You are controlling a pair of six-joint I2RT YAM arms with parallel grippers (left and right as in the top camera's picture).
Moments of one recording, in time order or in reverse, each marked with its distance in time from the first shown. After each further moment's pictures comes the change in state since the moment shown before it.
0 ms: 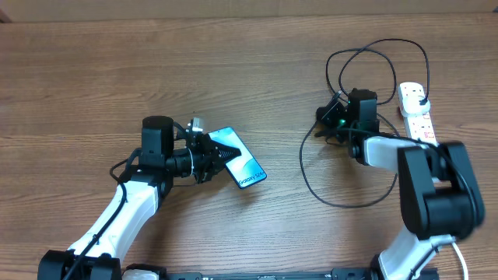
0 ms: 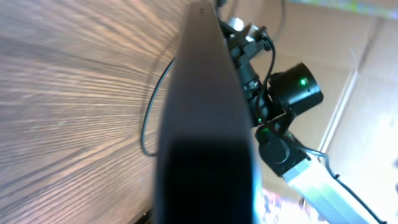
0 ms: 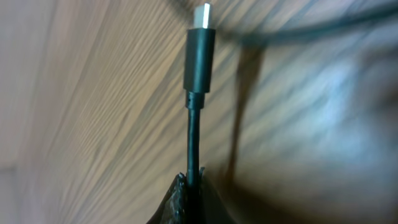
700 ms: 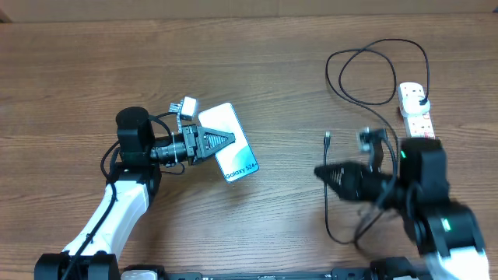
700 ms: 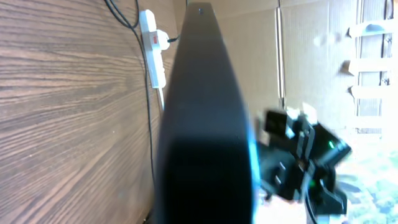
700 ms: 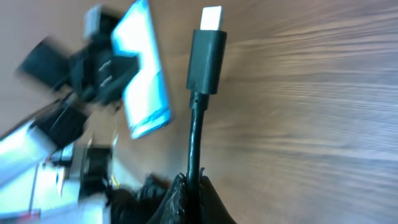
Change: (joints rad) left arm 0.107 0.000 0.001 0.317 0.298 0.095; right arm 0.034 -1.062 -0.002 -1.054 -0.488 -0.414
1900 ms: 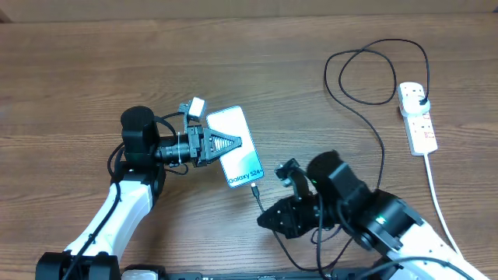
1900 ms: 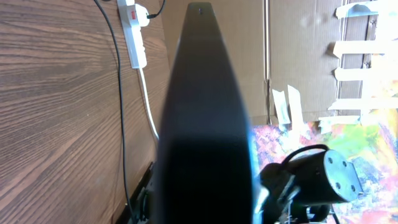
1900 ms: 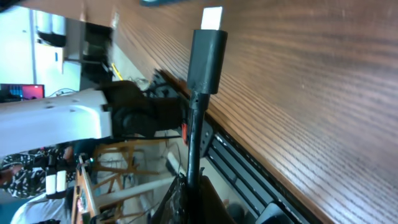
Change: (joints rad) left arm -0.038 0.000 0.000 0.081 0.060 -0.109; right arm 0.624 0.230 -0.014 0.151 0.114 0.164
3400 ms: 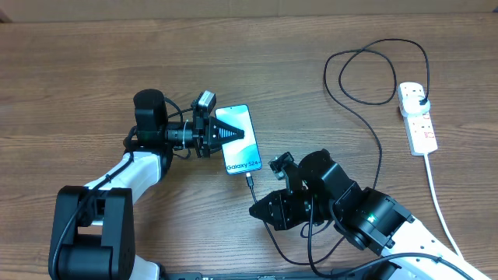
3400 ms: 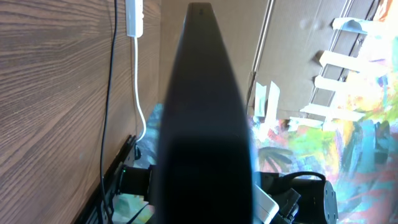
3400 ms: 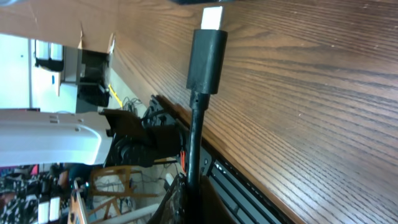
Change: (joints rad) left arm -0.002 0.307 0.133 0.099 0.153 -0.165; right arm 0.037 0.021 -0.005 0.127 0.105 0.100
